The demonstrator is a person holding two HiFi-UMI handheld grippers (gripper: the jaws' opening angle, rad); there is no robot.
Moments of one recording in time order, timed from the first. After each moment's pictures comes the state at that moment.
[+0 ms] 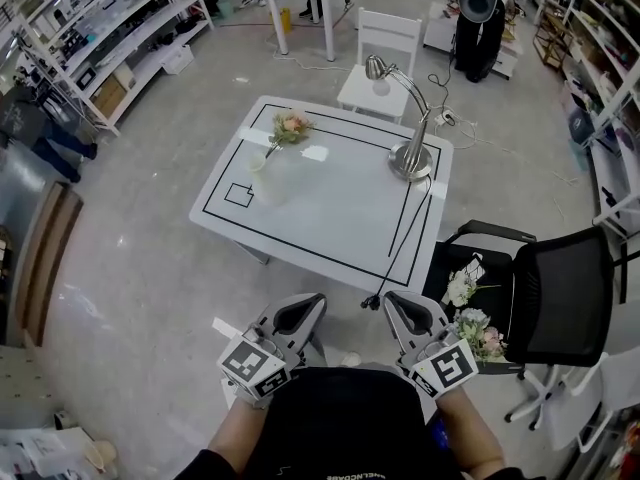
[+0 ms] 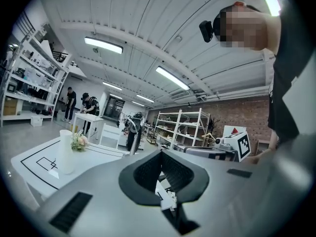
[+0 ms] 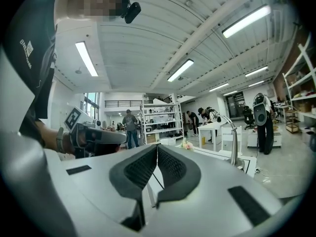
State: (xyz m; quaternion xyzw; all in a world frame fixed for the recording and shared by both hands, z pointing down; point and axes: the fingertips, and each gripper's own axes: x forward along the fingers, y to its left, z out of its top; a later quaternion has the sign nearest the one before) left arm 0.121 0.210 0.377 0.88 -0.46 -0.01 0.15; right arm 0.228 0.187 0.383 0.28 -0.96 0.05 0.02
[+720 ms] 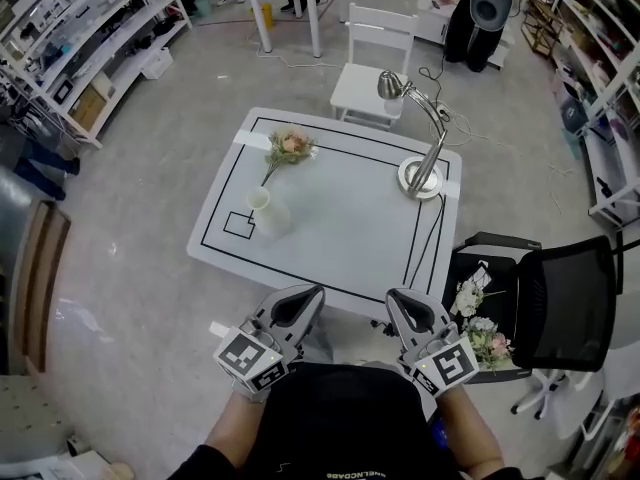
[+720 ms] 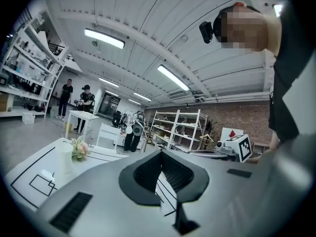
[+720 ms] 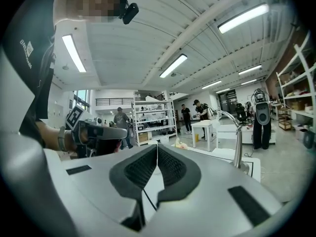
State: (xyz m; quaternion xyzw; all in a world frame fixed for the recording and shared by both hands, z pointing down) left arm 0.047 0.102 0.380 0.89 -0.42 -0.02 0.16; right arm 0.164 0.093 0.394 0.33 -0.94 0.07 0.04
